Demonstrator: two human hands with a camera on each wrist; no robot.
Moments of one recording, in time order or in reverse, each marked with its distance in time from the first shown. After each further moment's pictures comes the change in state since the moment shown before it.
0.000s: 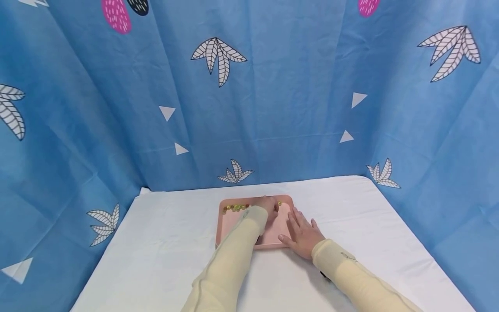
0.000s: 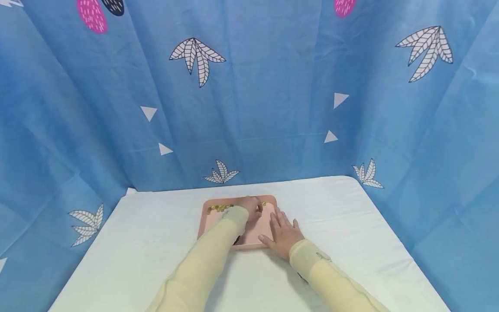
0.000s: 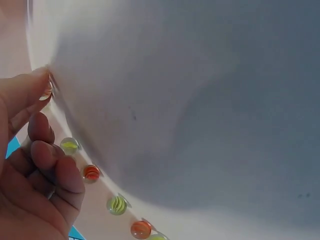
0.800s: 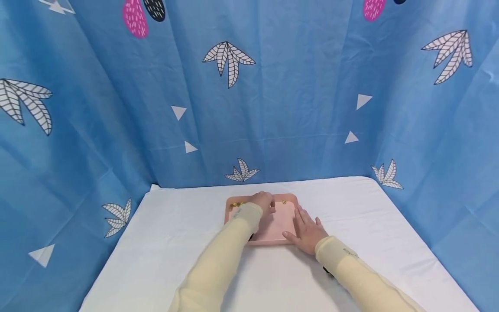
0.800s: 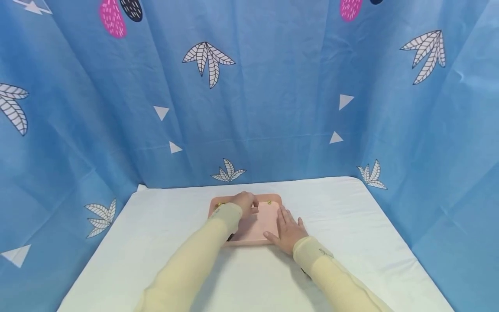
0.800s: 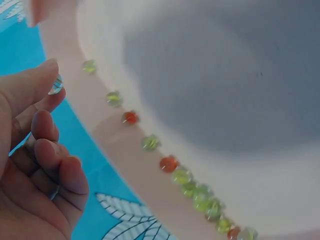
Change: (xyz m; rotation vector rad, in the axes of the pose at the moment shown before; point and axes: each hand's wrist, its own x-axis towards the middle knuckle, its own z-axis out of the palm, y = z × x) left_hand -0.045 -0.011 -0.035 0.030 0.062 0.053; right_hand -0.001 -0.004 -0.005 0.002 -0.021 0.021
